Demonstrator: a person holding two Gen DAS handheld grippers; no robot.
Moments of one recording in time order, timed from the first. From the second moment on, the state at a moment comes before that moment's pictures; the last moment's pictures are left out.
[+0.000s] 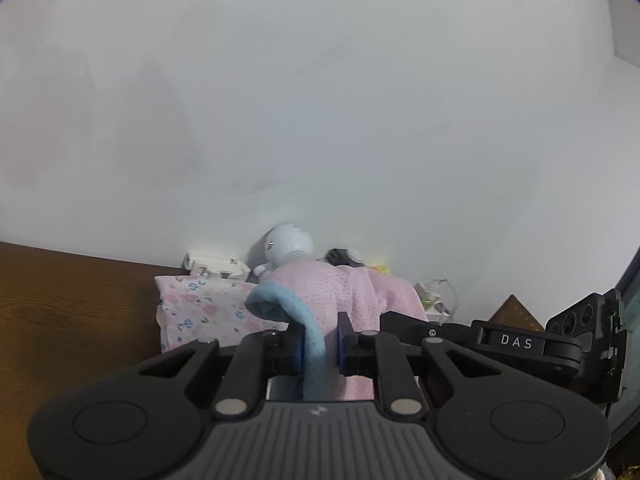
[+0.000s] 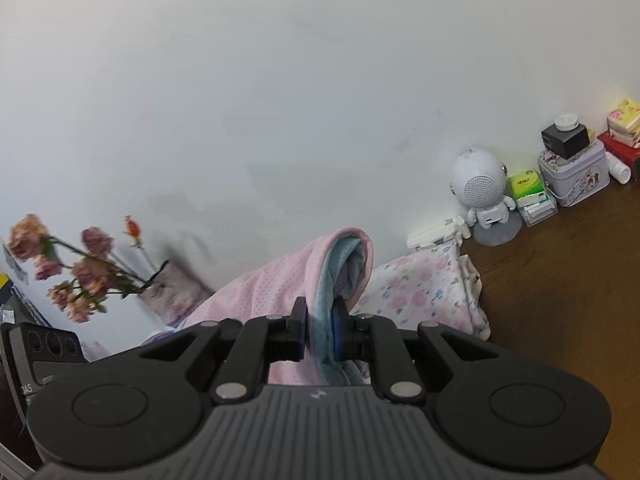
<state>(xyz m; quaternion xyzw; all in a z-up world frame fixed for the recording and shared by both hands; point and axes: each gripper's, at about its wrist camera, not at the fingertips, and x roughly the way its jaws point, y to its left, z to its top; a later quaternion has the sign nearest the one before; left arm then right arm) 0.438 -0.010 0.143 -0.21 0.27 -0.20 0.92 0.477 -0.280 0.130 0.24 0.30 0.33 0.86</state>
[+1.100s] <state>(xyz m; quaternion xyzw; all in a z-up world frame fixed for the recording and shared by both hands) 0.556 -0.003 0.070 -0.19 0.32 -0.14 0.92 0.604 -0.255 0.035 0.23 0.35 0.29 0.86</state>
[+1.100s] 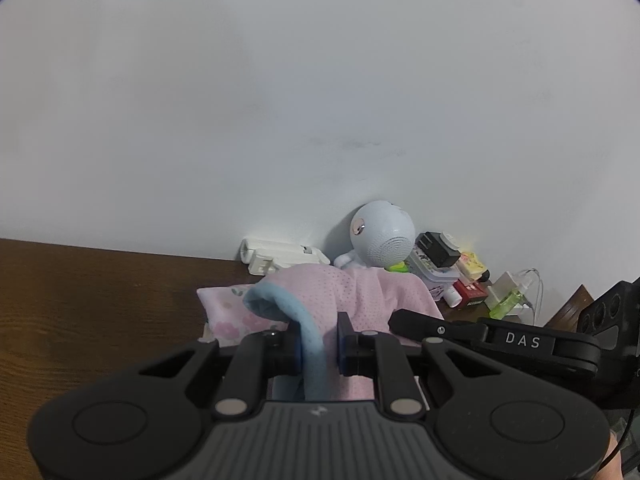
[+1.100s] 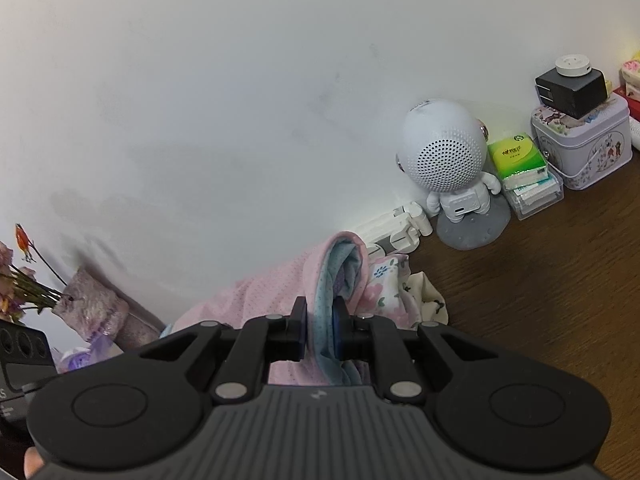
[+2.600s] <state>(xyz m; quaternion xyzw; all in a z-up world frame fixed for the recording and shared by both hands) 0.563 -0.044 0.072 -0.06 0.26 -0.14 0.95 0.562 -0.217 0.052 0.05 0.25 0.25 0.93</state>
